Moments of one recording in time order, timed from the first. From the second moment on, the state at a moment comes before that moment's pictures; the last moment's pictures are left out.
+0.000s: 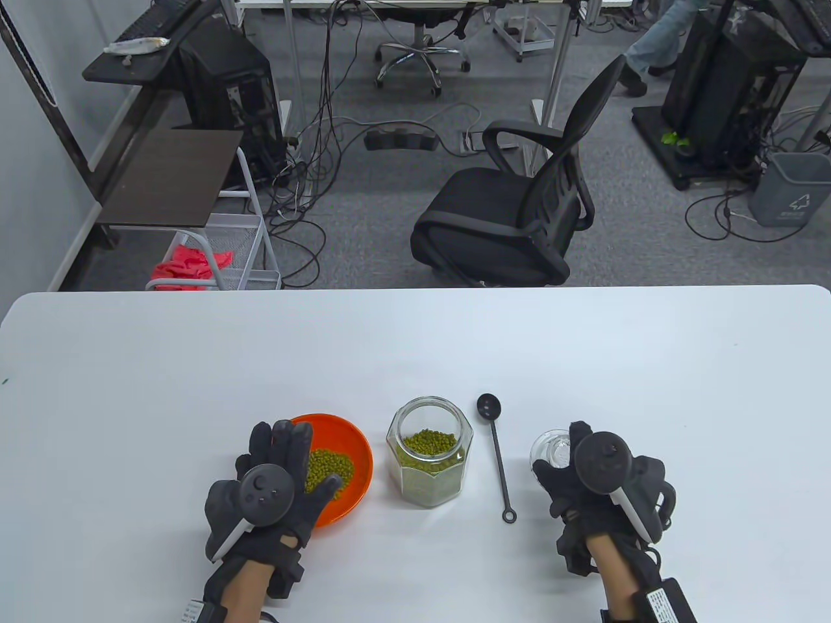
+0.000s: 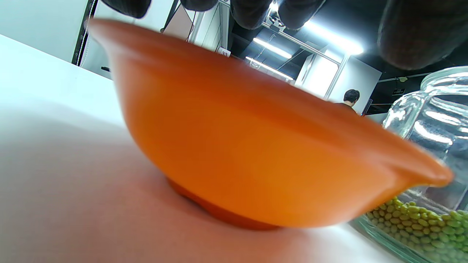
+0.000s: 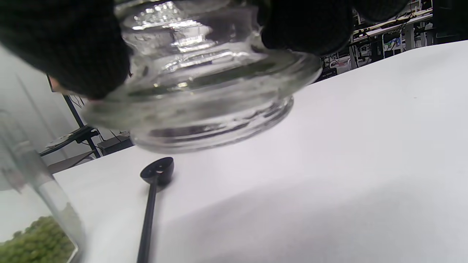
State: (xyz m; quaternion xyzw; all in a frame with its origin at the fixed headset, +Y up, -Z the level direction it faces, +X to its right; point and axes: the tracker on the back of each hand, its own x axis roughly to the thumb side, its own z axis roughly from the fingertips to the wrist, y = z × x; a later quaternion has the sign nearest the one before) left_hand -0.228 -0.733 -0.307 0.03 -0.07 0.21 0.97; right_hand 0.212 -0.687 -0.312 -0.10 -0.06 0.98 0.18
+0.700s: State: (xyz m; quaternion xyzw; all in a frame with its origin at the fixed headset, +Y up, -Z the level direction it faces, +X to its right) left_hand -0.227 -0.734 -0.308 0.03 -0.08 0.22 0.97; right_hand 0.174 -0.619 -0.320 -0.06 -0.12 0.97 0.23
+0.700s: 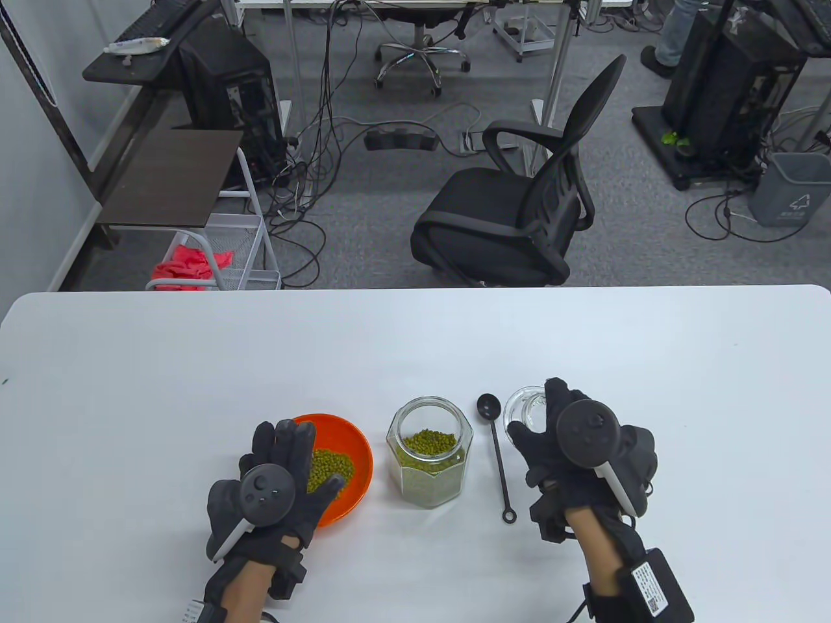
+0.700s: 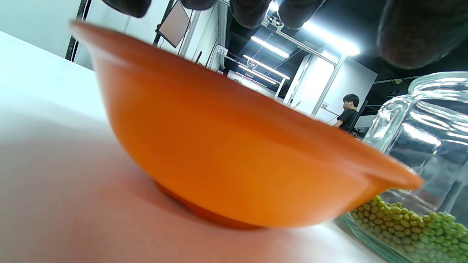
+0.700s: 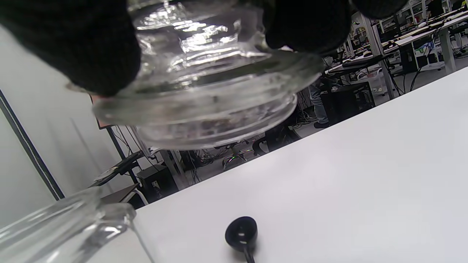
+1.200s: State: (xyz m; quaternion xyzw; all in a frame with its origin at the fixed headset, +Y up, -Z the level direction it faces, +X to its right) left_hand -0.225 -0.736 -0.308 0.02 -0.09 0.22 0.97; right_hand 0.131 -0.598 -0.327 0.01 -0.15 0.96 0.25
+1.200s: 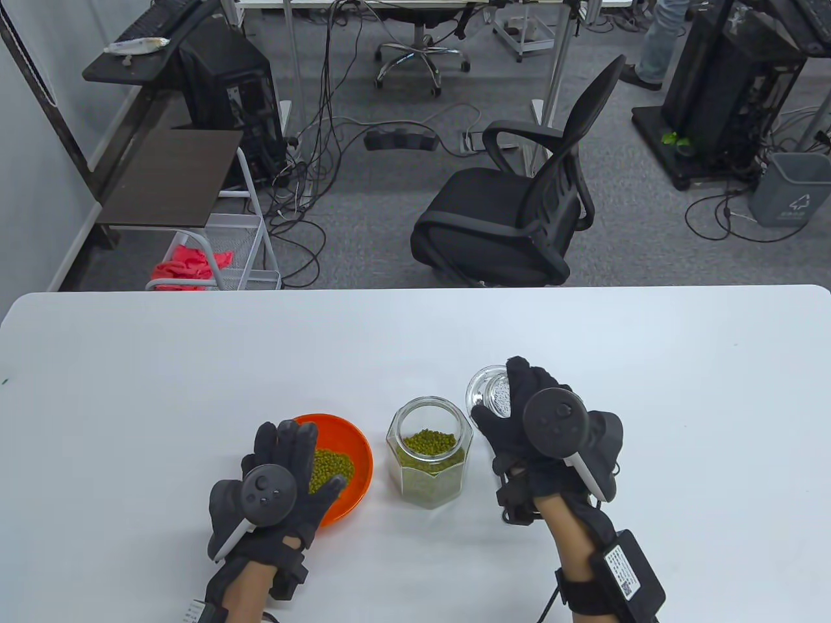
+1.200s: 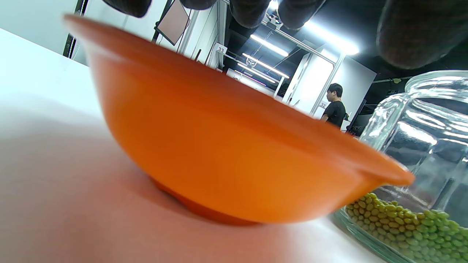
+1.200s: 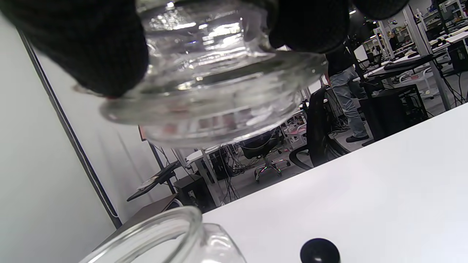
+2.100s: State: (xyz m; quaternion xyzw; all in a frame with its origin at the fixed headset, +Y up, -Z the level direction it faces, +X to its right) left_hand -0.226 -0.735 -0.308 0.03 -0.08 0.23 0.97; right_hand 0.056 -0.610 -0.348 0.08 -0.09 0.97 0.22
